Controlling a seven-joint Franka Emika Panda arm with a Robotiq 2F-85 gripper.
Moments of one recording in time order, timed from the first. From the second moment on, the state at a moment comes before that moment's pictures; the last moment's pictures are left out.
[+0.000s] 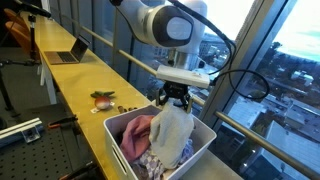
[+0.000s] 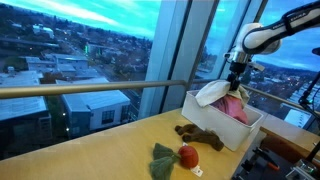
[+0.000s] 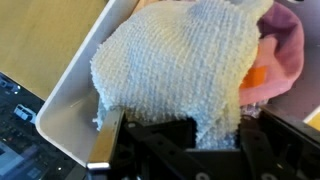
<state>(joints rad) -0.19 0.35 -0.05 -1.84 -0.17 2.19 -0.86</state>
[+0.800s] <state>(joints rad) -0.25 0.30 -0.08 -1.84 -0.17 2.19 -0.95</state>
